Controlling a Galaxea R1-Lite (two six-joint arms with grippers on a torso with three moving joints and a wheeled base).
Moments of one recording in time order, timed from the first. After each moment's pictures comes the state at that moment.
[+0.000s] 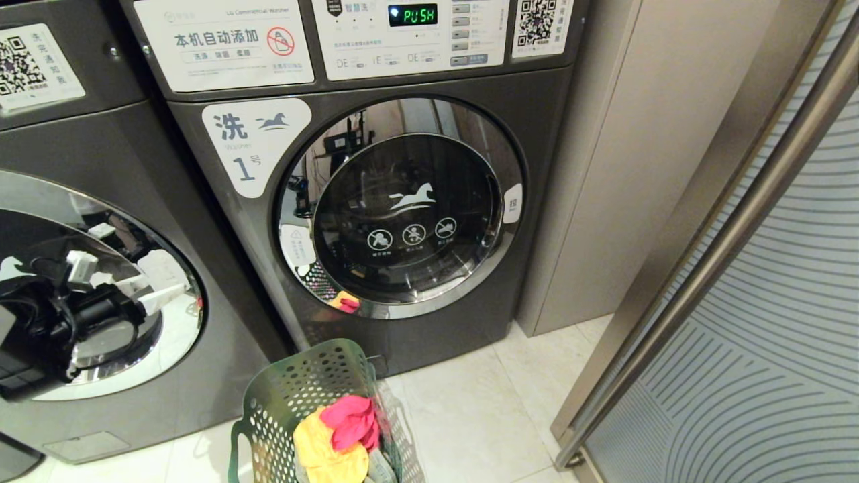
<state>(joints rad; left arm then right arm) 0.51 2.50 -1.35 -1.14 -1.22 0.02 -0.01 0.00 -0.07 0.18 0.05 -0.08</state>
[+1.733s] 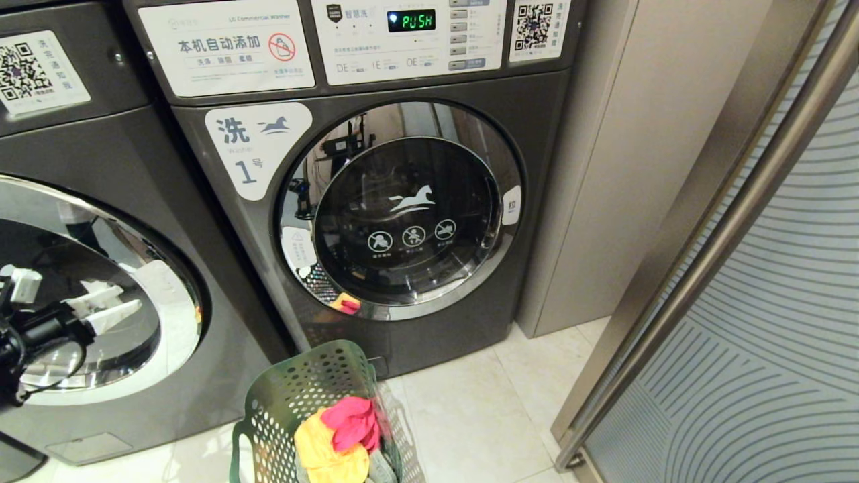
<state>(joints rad) 0.72 2.55 -1.41 -1.18 -1.28 -0.05 -0.01 0.00 -0.07 0.18 0.05 -0.08</state>
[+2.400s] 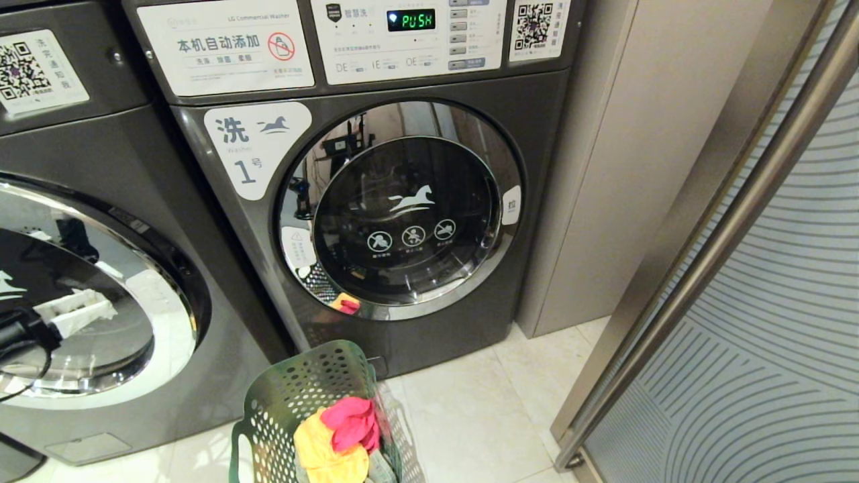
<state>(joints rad) 0.79 2.42 -1.27 -1.18 -1.28 -0.08 -0.01 0.00 -0.07 0.18 0.05 -0.08</state>
